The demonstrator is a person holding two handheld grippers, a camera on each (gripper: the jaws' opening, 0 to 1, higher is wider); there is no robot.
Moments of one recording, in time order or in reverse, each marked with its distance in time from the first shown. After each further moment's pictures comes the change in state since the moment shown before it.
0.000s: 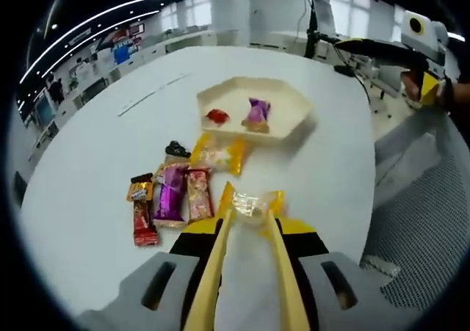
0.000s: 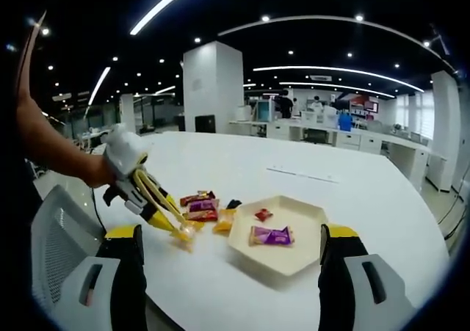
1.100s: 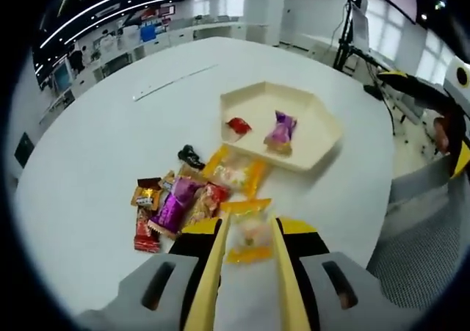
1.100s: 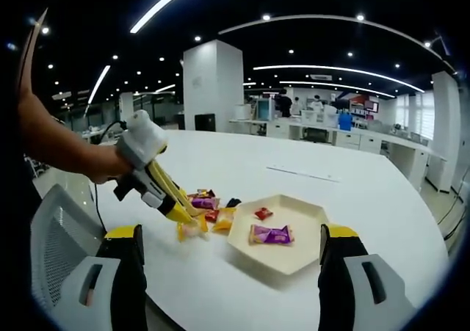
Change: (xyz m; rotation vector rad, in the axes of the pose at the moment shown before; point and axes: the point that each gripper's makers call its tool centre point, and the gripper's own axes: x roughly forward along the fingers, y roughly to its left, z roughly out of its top) left arm 0.012 0.011 0.024 -0.183 0.051 0.114; right arm 0.000 -0.002 -0.001 0.001 0.007 -0.005
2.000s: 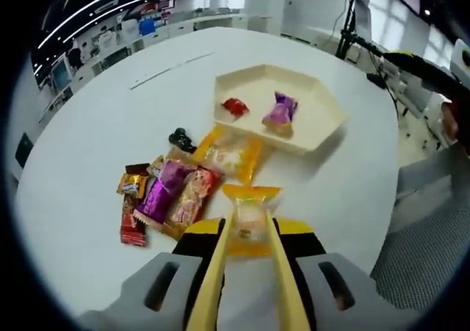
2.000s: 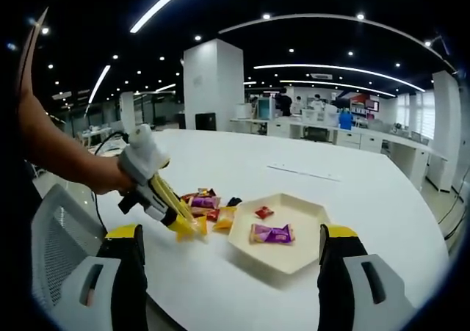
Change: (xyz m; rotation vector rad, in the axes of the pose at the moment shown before) left arm 0.018 -0.007 -0.017 0.022 0.021 -0.020; right arm 0.001 0.002 -0.001 -0.001 0.008 0.006
